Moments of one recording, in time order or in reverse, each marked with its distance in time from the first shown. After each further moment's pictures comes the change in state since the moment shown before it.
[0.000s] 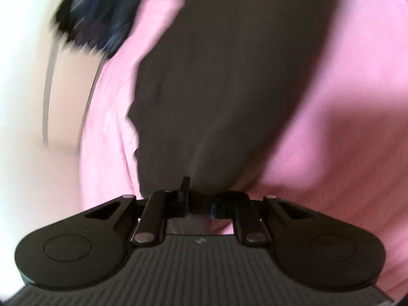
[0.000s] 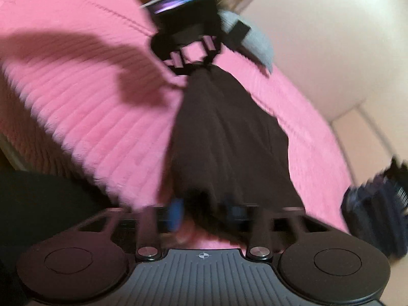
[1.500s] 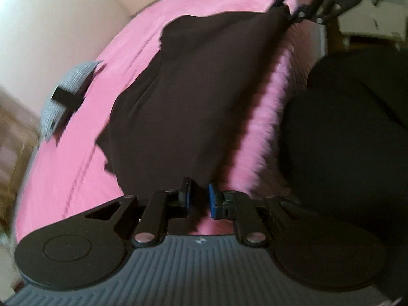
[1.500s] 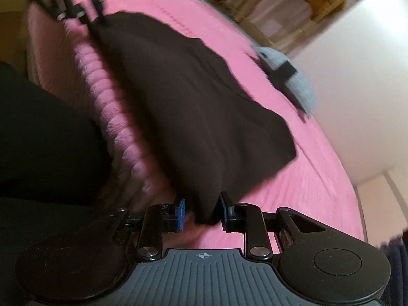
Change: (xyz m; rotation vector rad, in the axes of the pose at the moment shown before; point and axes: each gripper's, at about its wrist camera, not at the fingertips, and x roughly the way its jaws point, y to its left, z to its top) left arm -0.183 -0.143 0.067 -0.828 0.292 0.080; right arm 0.035 -0.042 -0.078 -0.213 -0.186 0.147
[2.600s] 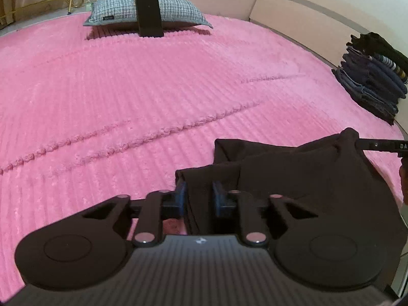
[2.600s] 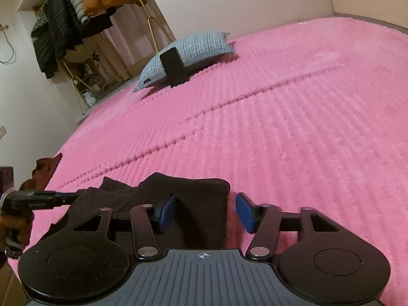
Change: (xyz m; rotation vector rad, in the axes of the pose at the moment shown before) left arm 0.141 0.235 -0.002 -0.861 -0.065 -0.147; right arm 0.101 -0.219 0.005 1.164 -0.128 0.282
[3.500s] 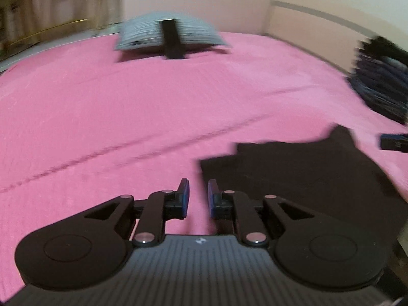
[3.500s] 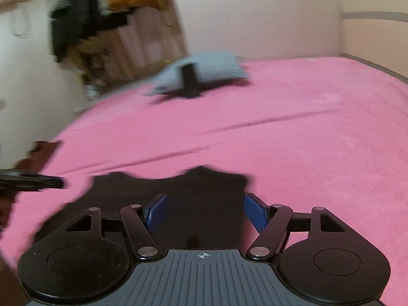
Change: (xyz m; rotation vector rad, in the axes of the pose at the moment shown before) left arm -0.067 -0.022 -0.022 0.051 -0.066 0.089; right arm -0.056 0.061 -0.032 -0.183 -0.069 -0.041
